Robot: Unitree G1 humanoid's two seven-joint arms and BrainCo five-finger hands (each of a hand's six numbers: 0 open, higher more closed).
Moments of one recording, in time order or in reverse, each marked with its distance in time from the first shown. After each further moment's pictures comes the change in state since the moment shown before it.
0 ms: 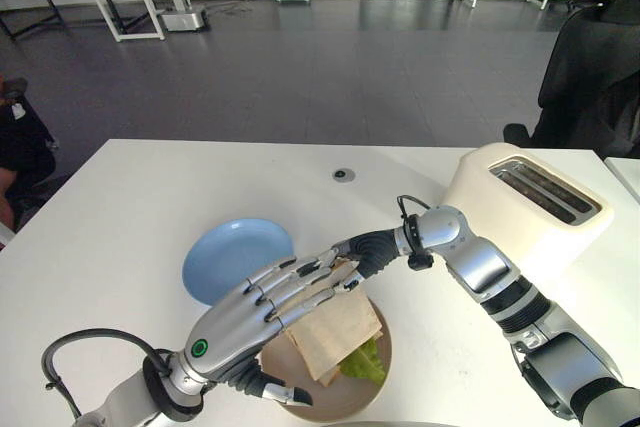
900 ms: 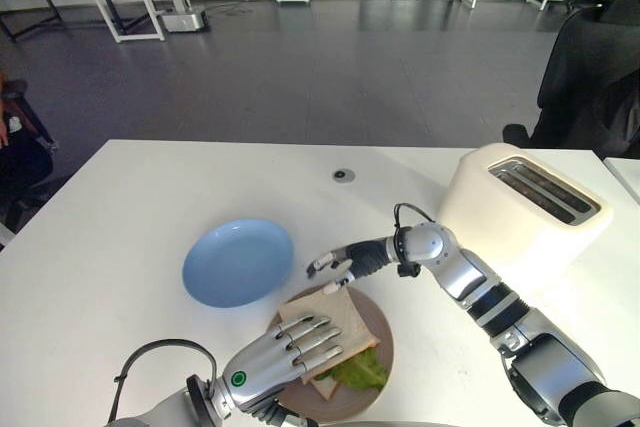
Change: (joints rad) left arm 0.065 0.242 -0.346 0.160 0.395 0.256 0.263; right arm 0.014 0.075 -0.021 0.190 -0.231 -0.250 -0.189
